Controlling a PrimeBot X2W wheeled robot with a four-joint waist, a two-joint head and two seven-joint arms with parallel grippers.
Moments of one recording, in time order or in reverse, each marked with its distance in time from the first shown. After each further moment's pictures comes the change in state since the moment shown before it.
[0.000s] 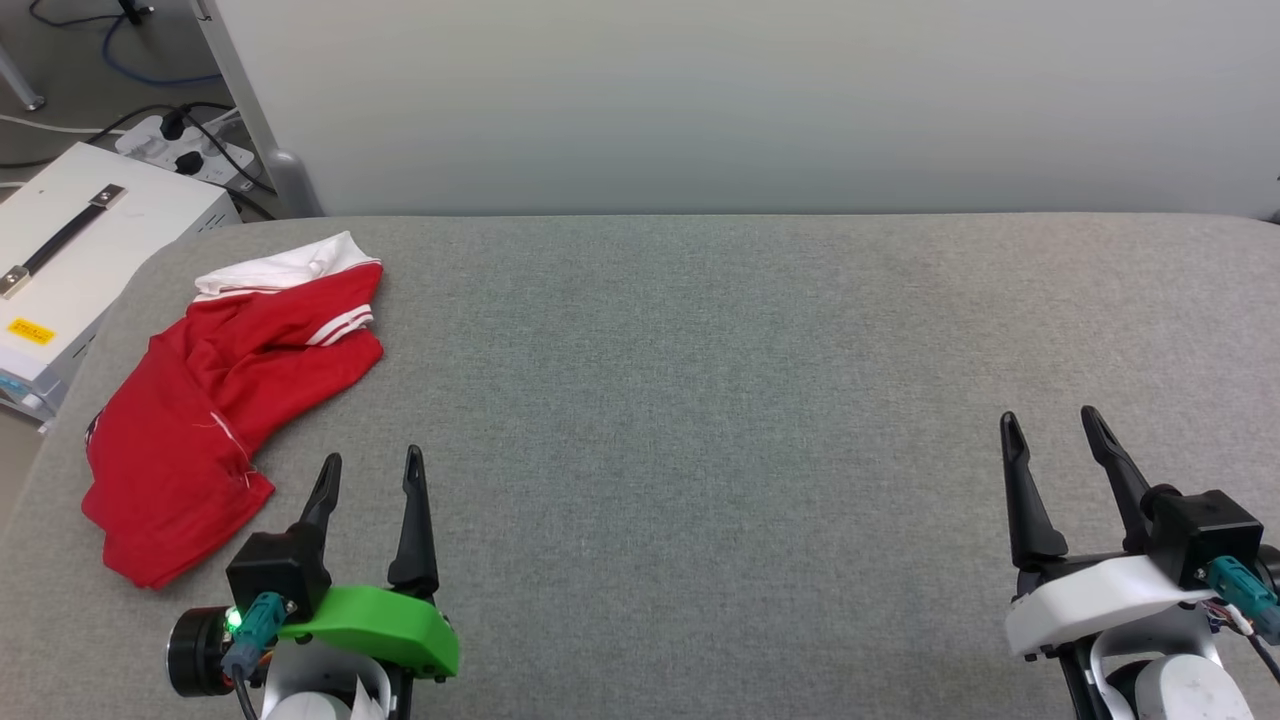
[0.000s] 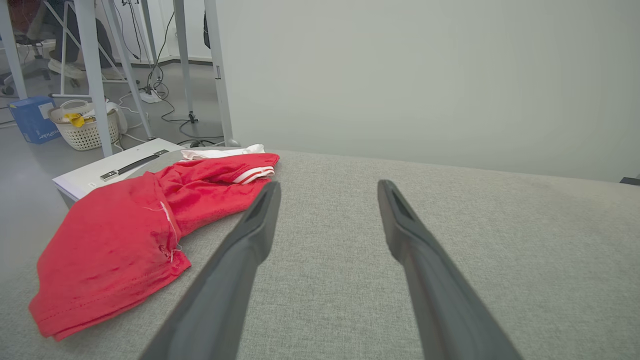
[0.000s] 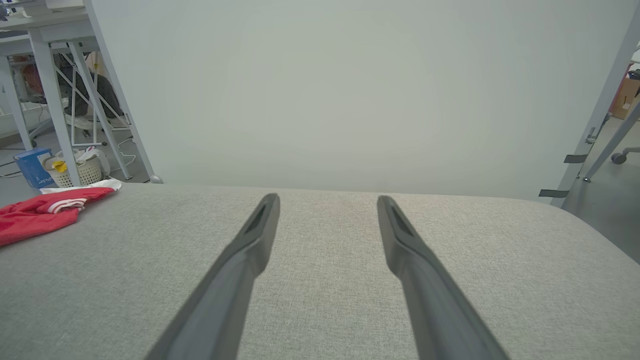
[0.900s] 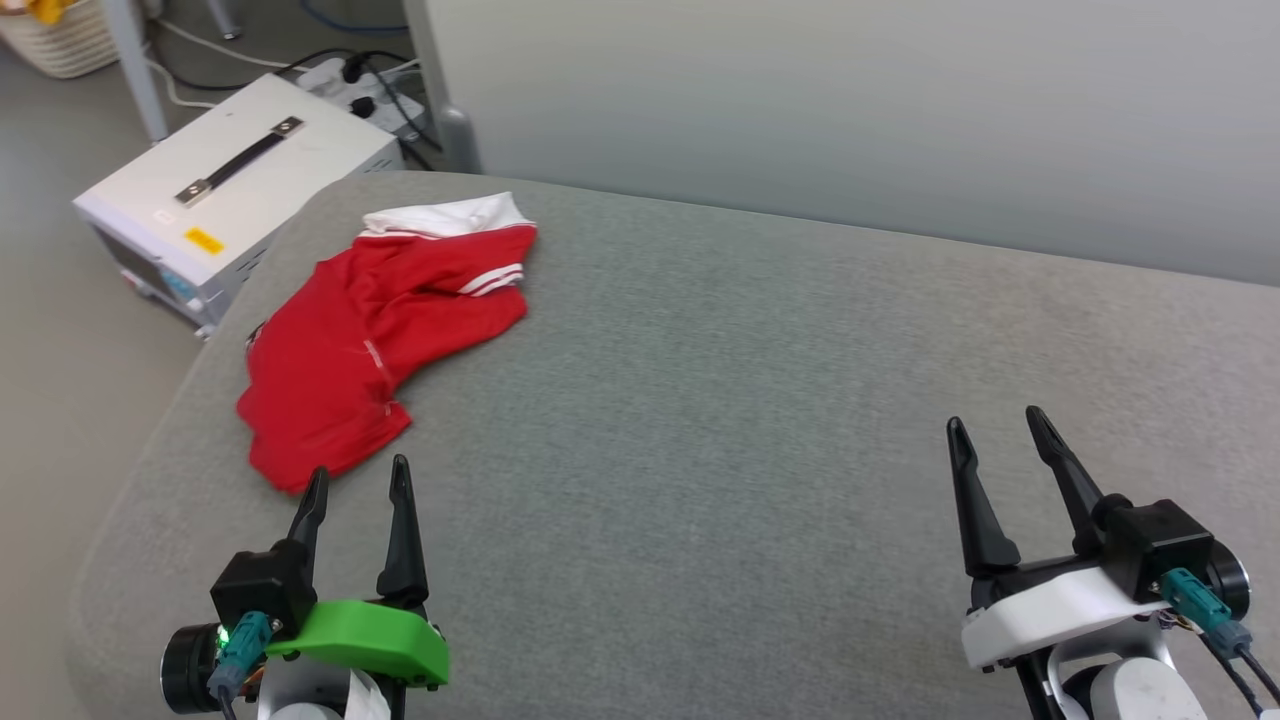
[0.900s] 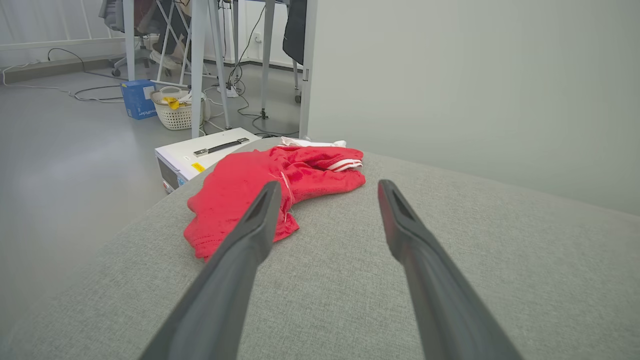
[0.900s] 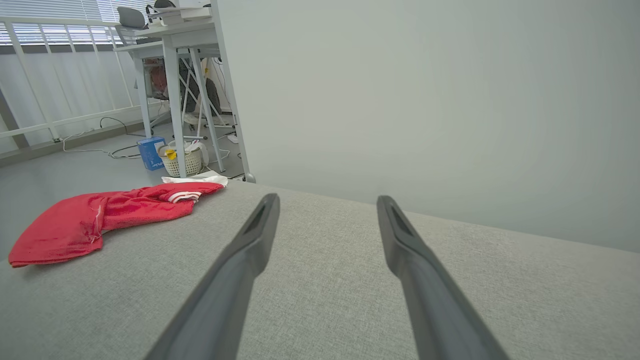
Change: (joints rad) left arm 0.010 -0.001 0.014 0.030 -0.029 -0.002 -0.057; right arm 0.000 0.000 0.088 0.011 0.018 0.000 -0.056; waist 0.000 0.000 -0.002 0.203
